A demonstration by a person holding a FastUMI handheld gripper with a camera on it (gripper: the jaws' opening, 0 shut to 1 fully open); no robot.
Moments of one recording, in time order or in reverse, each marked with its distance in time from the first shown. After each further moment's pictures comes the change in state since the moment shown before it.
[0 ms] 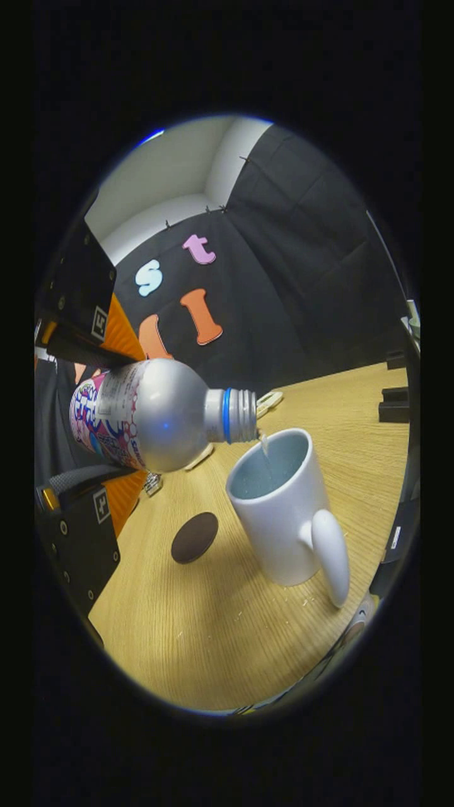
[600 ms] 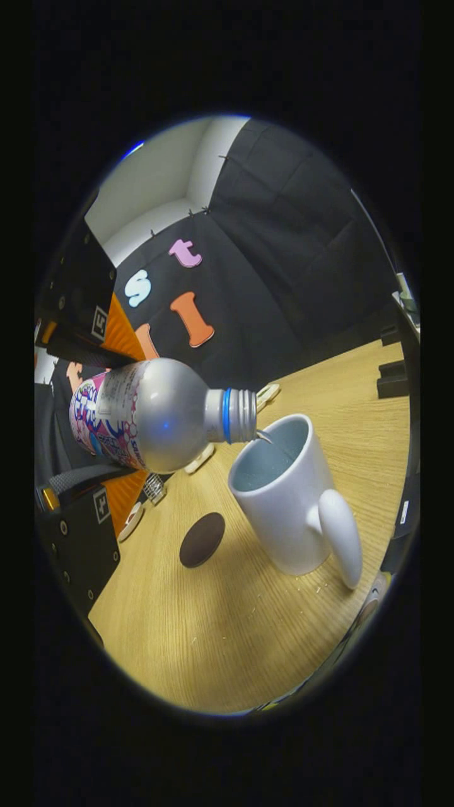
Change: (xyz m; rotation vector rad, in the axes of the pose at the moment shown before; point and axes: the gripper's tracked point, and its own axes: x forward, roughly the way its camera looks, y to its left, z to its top) arm 0.004 0.004 0.000 0.116 -0.004 0.007
